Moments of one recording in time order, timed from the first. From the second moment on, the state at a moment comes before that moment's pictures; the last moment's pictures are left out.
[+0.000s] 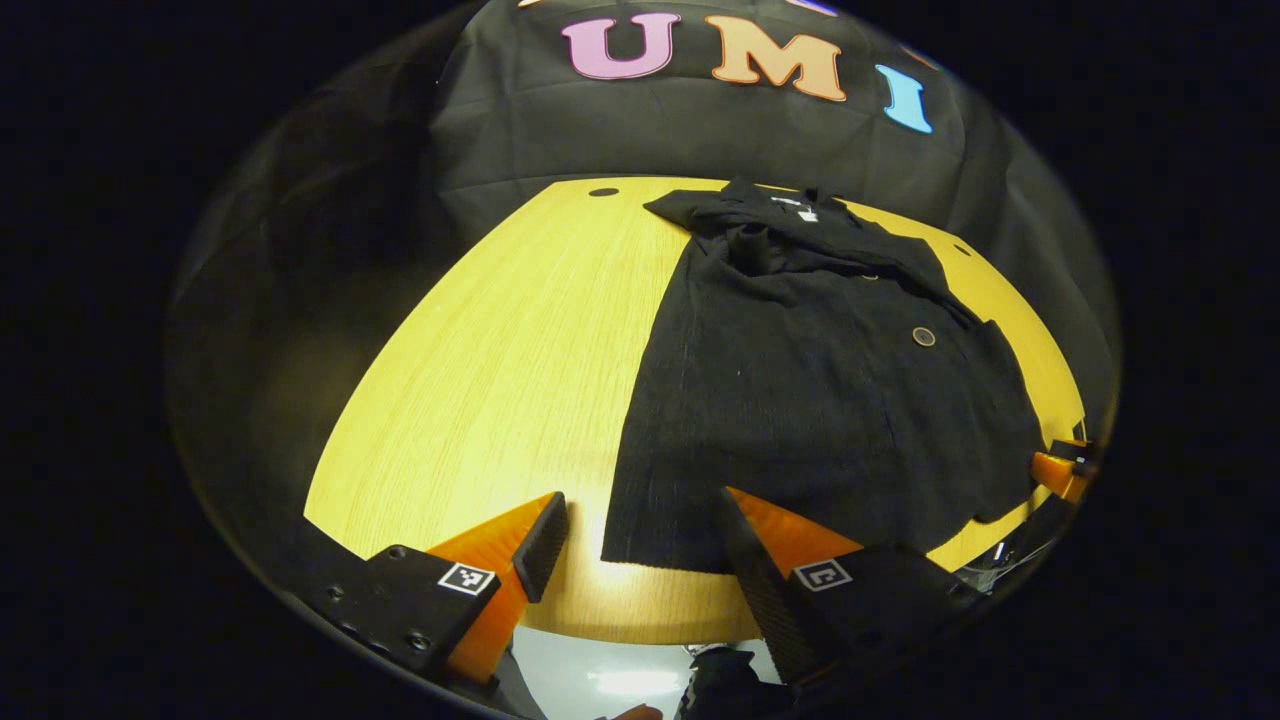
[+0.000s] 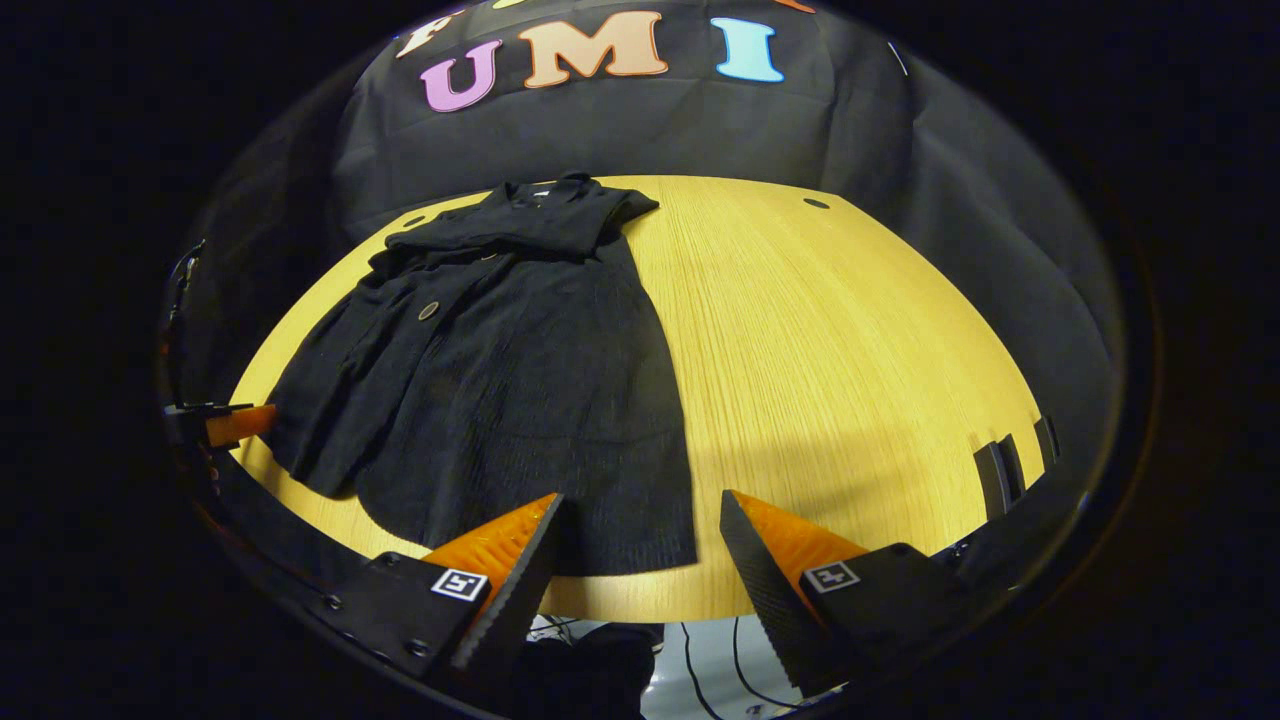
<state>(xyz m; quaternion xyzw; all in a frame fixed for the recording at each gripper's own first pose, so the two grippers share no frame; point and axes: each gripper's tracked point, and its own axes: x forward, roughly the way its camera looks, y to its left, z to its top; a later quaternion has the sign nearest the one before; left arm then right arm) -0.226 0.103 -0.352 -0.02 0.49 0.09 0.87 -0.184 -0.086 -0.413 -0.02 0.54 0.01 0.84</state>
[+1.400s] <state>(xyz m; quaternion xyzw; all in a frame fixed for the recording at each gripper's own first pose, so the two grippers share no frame) -0.153 0.056 -0.285 -0.09 0.42 0.10 0.90 -0.121 -0.048 -0.350 0.01 0.45 0.19 0.87</state>
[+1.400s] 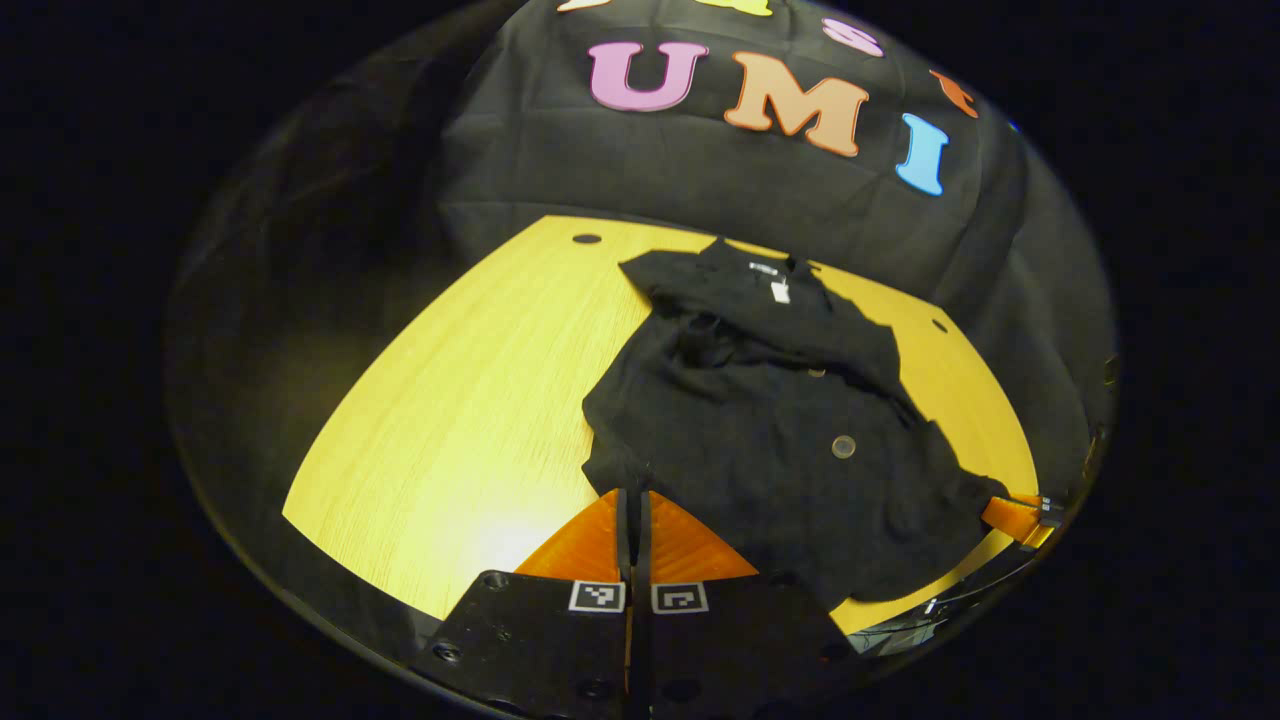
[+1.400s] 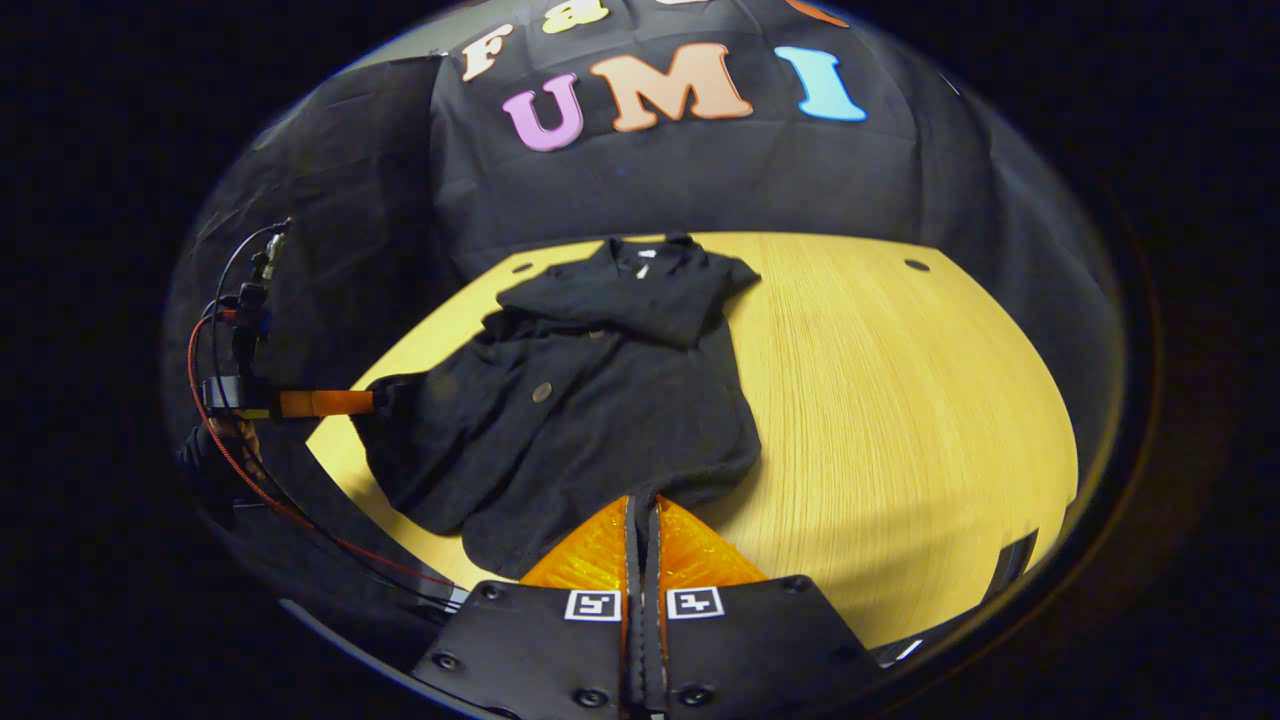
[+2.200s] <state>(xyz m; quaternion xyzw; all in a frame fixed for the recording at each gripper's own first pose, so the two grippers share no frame) -0.024 0.076 -0.226 -0.07 0.36 0.05 0.93 0.009 -0.021 -0.275 0.03 0.35 0.16 0.92</state>
